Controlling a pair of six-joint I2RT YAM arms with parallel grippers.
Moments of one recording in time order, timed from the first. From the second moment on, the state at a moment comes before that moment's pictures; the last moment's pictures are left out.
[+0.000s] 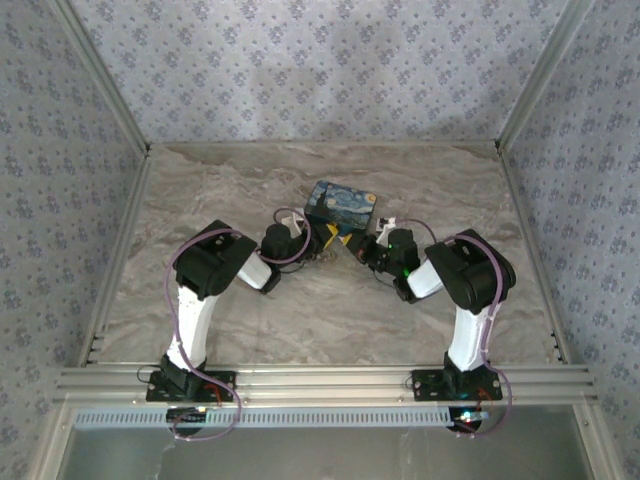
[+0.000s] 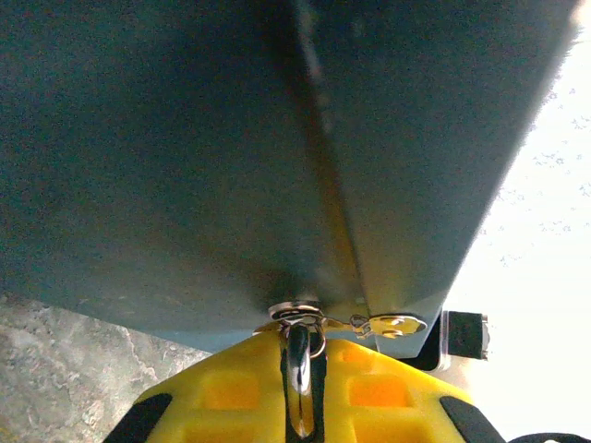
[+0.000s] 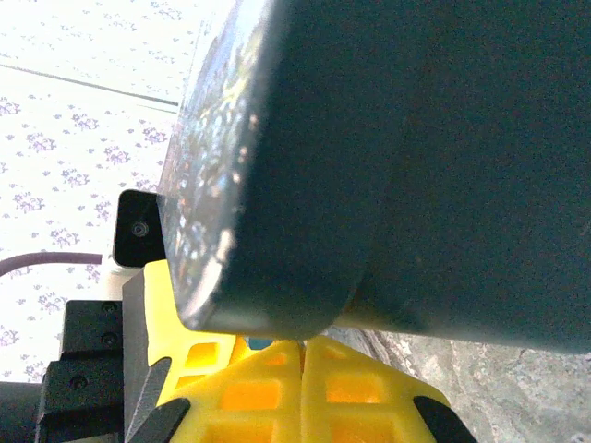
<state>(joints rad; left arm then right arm) -0.63 2.15 0.80 1.22 0.38 -1.40 0.44 1.89 0.52 1.08 -0.41 1.13</state>
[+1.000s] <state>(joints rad) -0.62 2.16 0.83 1.19 0.37 -1.42 0.43 1.98 0.54 1.21 -0.43 1.17</state>
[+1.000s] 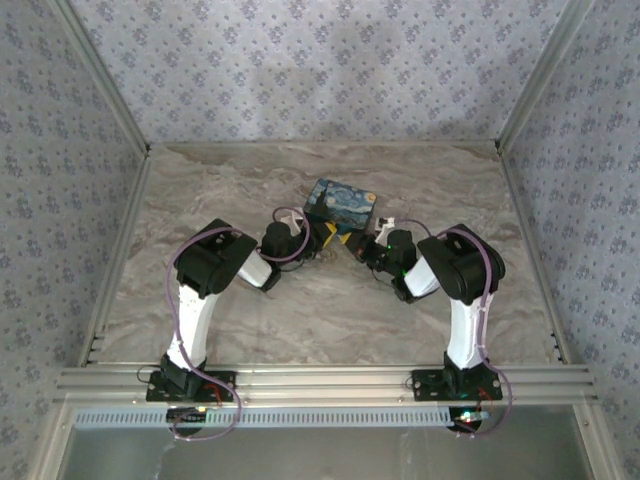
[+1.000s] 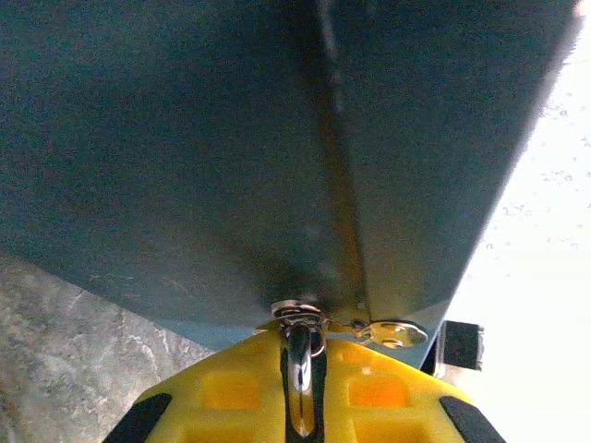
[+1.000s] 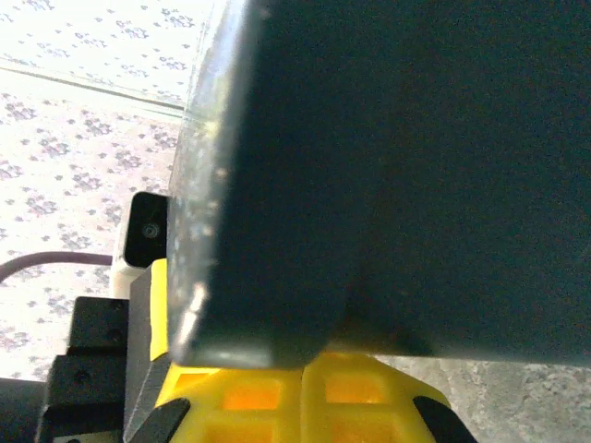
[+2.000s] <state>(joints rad) -0.61 2.16 0.83 1.20 0.51 -1.42 0.44 1.86 0.44 1.13 -0.41 0.92</state>
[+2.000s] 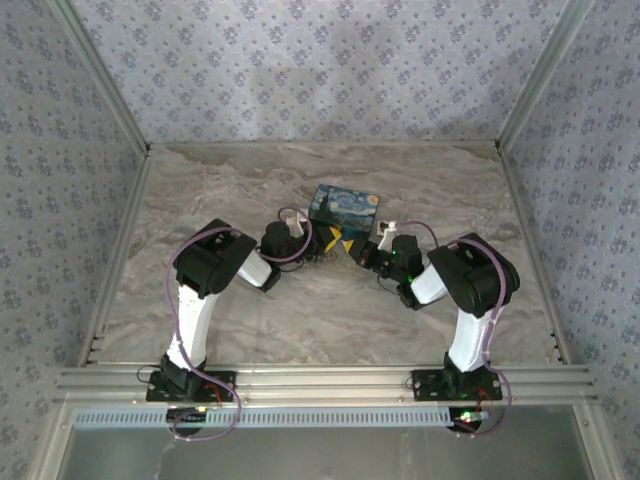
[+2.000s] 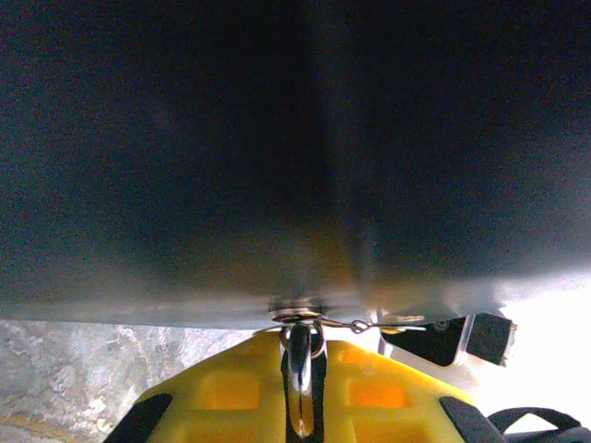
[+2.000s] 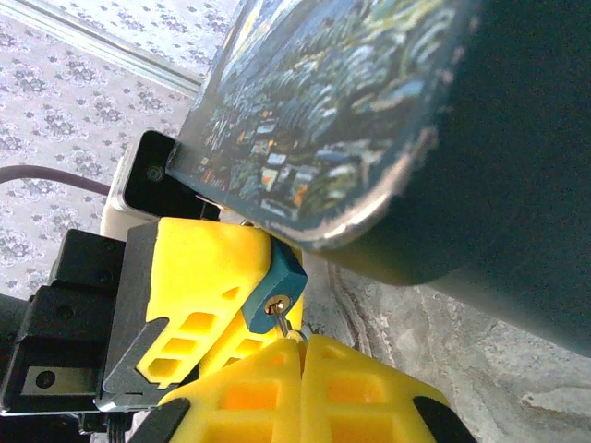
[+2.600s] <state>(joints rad) -0.61 2.16 0.83 1.20 0.47 -1.42 0.41 1.96 0.49 1.26 -0.49 1.14</state>
